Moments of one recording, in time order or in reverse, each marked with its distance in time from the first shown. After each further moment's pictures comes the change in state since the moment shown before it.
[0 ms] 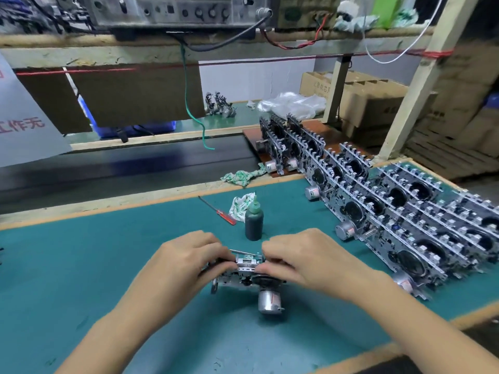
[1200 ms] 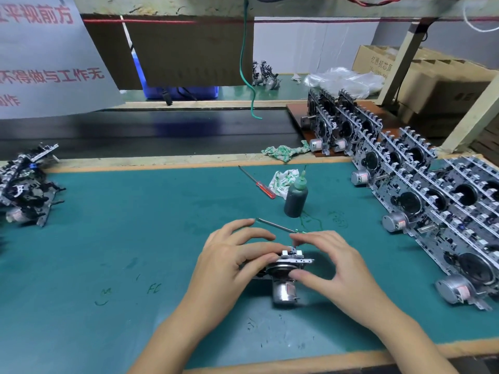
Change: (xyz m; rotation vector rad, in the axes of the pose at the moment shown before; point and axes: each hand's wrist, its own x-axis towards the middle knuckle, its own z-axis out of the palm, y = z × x) left_hand -0.041 0.016 0.037 -0.330 0.118 -0.412; right_hand -0.030 -0.018 0.054 0.563 0.067 0.464
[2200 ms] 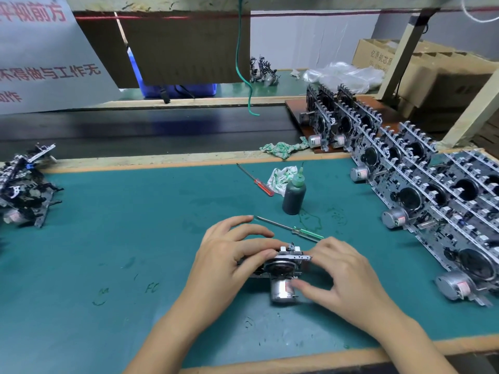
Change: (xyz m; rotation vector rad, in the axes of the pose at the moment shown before) left_hand 0.003 0.001 0.000 0.043 -0.020 -0.006; right_hand -0.009 0.011 0.002 -0.386 0.051 -0.183
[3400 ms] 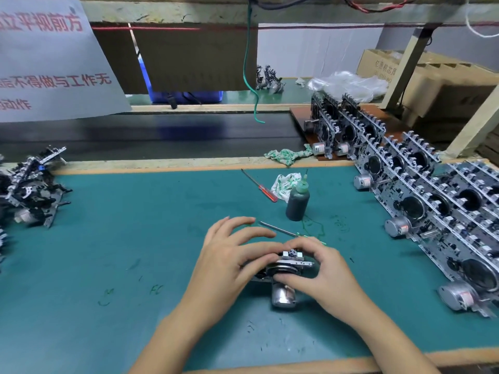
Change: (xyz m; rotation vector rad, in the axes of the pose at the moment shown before) left_hand 0.002 -0.002 -0.004 0.077 0.023 0.097; right_hand 0.025 -0.023 0.009 0.677 -0.055 0.285
